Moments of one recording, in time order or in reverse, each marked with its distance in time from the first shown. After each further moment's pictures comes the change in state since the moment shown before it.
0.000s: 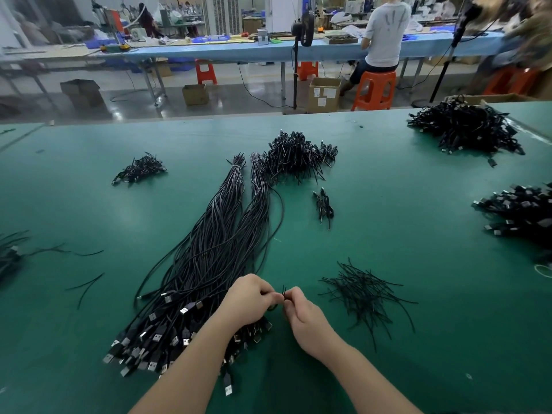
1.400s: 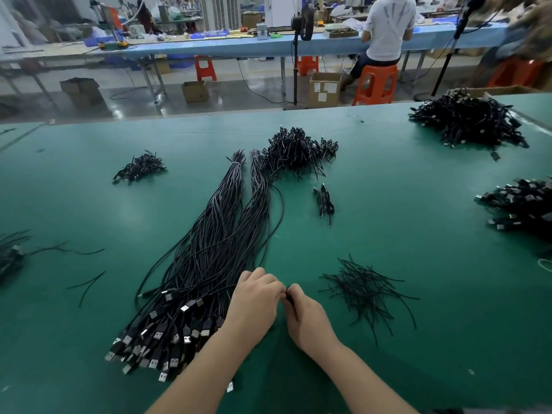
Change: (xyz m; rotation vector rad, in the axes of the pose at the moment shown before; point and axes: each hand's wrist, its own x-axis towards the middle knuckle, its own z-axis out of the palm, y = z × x) left_hand -0.015 0.004 0.025 0.412 0.477 0.470; right_hand 0.003 0.009 0.015 -0.110 0.247 -0.127
